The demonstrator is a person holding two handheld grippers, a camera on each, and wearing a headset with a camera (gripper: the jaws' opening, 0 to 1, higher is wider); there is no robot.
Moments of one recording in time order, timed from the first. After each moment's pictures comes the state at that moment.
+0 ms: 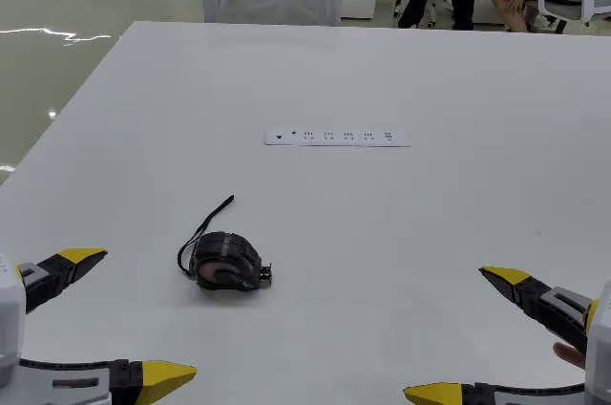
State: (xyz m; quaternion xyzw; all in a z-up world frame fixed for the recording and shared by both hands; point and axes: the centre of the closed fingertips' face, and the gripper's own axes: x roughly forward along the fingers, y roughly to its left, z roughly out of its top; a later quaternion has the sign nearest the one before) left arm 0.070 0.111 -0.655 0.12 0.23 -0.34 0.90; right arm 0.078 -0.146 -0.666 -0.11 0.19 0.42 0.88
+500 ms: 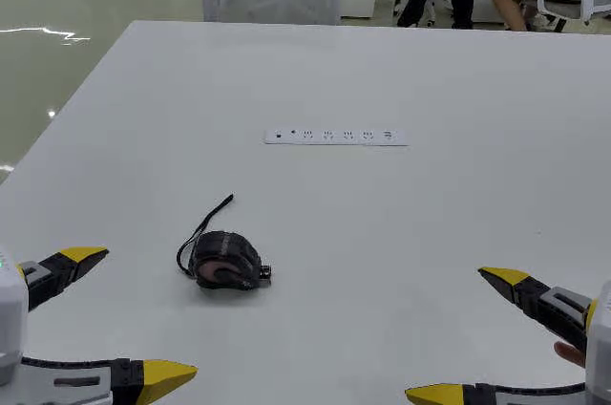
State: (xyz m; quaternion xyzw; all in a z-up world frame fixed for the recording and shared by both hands) left arm 0.072 0.112 -0.657 0.12 0.24 -0.34 0.90; right arm 0.077 -0.148 -0.669 -0.12 0.19 0.43 0.88
